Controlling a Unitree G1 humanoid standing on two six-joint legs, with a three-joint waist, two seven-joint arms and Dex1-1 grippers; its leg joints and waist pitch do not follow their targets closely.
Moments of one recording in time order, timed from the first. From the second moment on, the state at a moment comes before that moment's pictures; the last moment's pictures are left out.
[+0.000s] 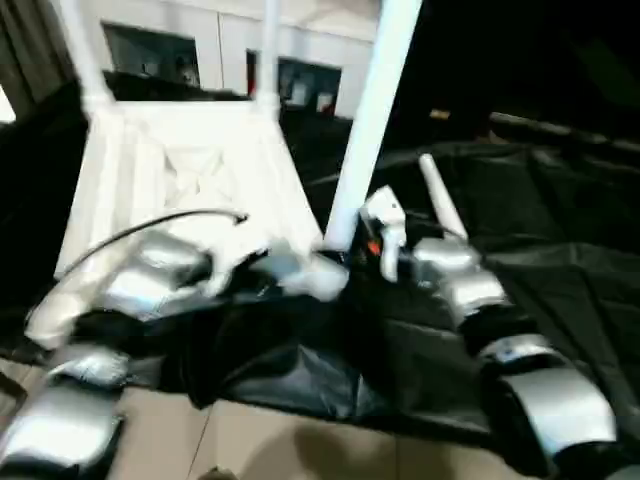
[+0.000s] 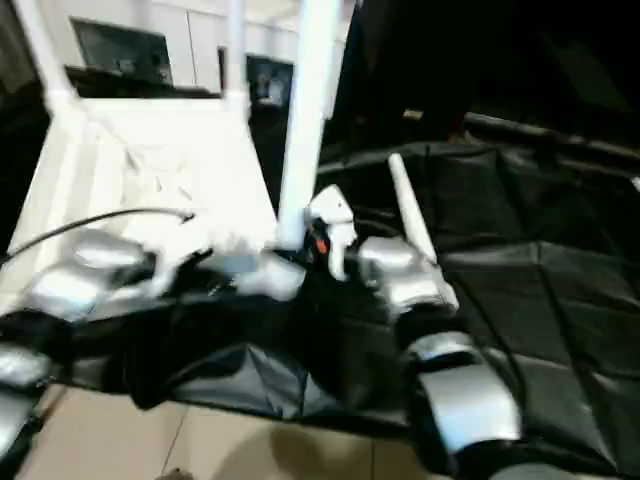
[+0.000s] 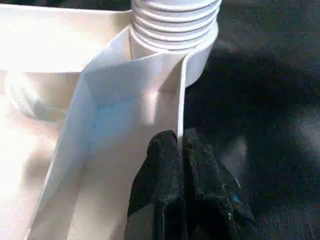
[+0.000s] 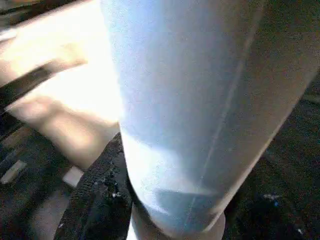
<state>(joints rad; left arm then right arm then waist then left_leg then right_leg) -0.75 0.32 -0.25 0.78 0.08 0.28 -0.97 -0.82 -0.03 -0.02 1.08 0.05 0.00 0.58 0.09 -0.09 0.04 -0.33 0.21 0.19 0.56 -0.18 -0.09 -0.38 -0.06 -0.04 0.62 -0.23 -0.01</state>
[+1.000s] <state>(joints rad) -0.88 0.12 -0.21 0.98 0.10 0.32 -0.67 -0.90 0.08 -0.17 1.16 0.07 0.02 0.05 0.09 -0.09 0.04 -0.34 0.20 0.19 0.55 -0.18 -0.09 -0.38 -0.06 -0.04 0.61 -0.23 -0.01</state>
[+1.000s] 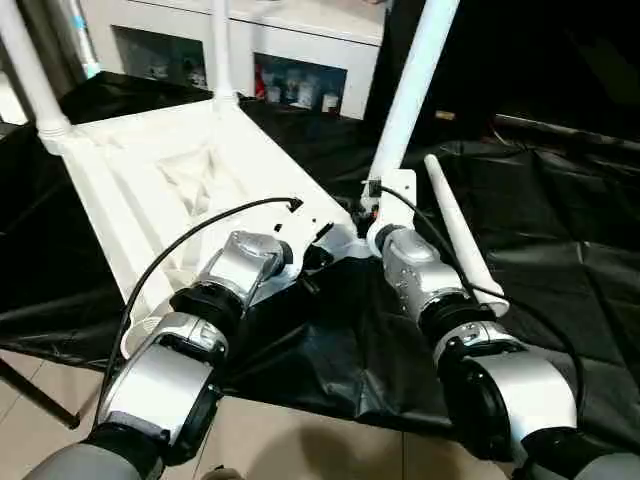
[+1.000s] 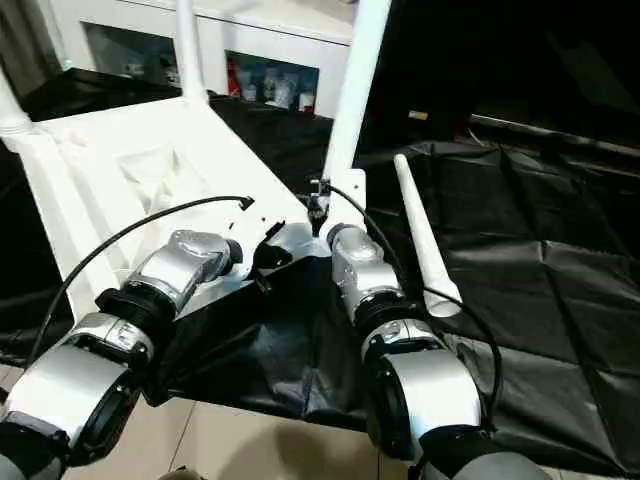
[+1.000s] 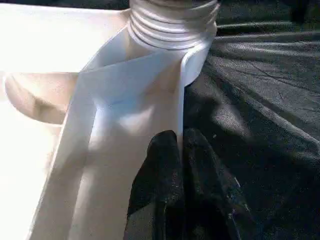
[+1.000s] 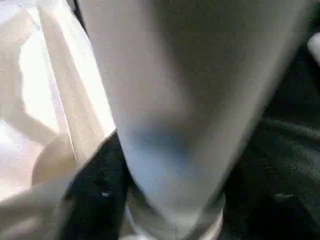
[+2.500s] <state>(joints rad) -0.67 0.42 -0.28 0.57 0.05 0.19 -1.23 -0.66 -0.26 0.12 0.78 0.06 0.05 1.11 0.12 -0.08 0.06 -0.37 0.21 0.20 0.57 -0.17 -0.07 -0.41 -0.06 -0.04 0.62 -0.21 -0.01</state>
